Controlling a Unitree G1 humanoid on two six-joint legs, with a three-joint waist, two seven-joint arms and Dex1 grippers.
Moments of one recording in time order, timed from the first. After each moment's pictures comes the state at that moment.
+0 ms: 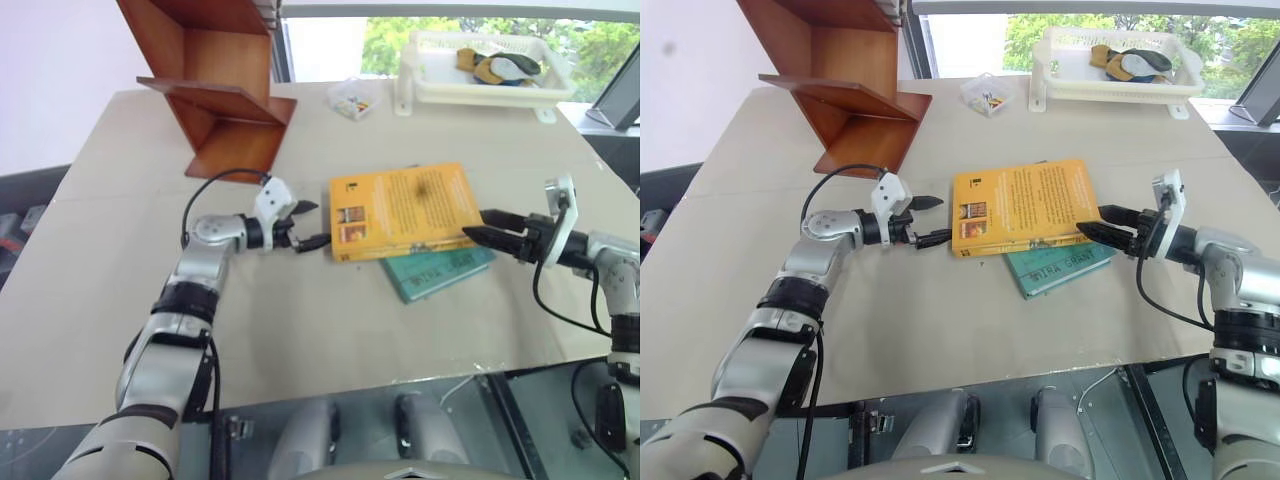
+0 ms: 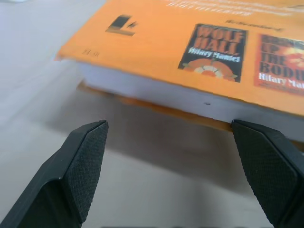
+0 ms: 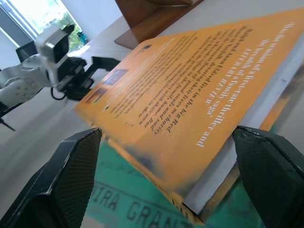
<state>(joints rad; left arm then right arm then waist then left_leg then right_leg) -0.79 0.48 -0.10 0.74 -0.16 -0.02 -1.06 -0.50 -0.62 -0.27 0.19 0.50 0.77 1.19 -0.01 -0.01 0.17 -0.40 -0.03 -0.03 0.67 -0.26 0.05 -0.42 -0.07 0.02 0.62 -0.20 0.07</state>
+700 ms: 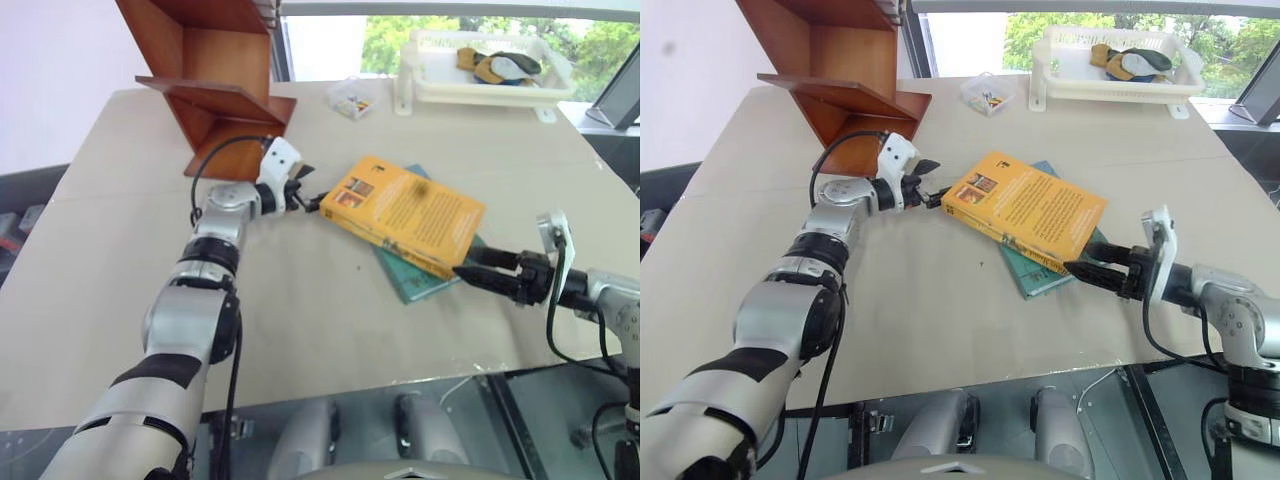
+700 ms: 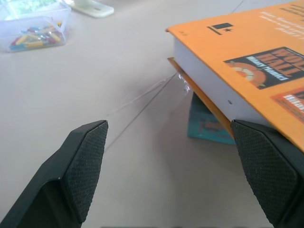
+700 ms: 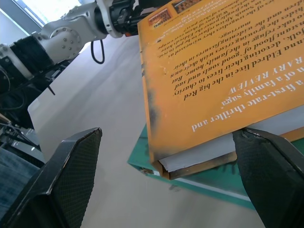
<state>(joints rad) -1.09 0.38 -0.03 1.17 -0.03 -0.13 -0.89 -0.24 -0.62 -0.29 -0.19 0.71 0.96 1.05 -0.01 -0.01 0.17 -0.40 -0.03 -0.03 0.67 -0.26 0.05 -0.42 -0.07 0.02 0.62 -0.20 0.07</state>
